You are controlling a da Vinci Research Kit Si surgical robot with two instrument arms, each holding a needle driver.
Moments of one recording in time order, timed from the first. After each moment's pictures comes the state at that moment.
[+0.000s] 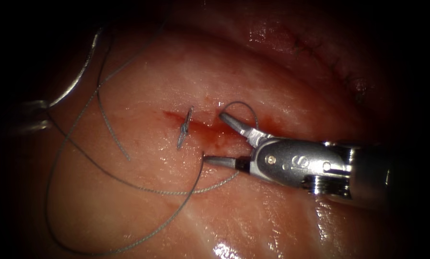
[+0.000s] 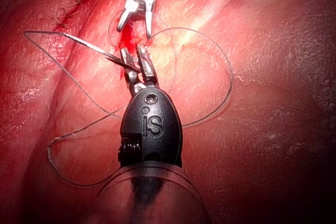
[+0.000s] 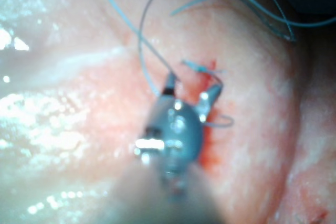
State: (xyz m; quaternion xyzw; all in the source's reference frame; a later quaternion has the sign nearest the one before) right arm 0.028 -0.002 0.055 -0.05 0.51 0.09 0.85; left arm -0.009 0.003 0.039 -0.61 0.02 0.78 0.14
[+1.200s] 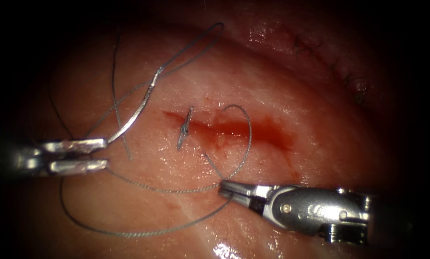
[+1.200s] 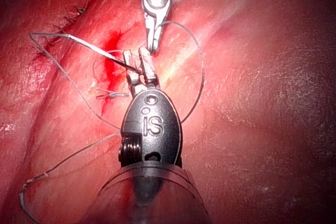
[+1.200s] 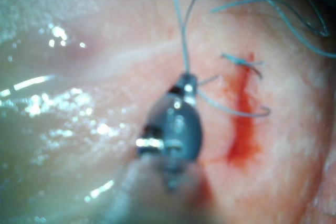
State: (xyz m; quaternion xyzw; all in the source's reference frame) right arm 0.024 -0.008 0.051 0.00 0.54 0.09 0.83; left arm -0.017 0.000 0.040 -0.63 -0.02 0.77 0.11
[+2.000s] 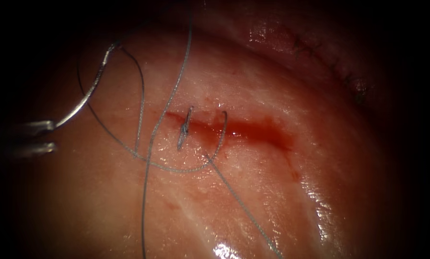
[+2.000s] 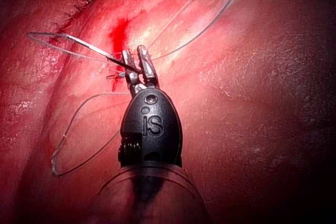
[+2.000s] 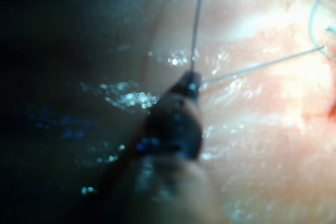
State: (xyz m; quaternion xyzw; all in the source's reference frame) right arm 0.012 -0.022 0.040 0.08 0.51 0.04 0.85; left arm -0.010 0.003 0.036 -0.62 0.01 0.77 0.14
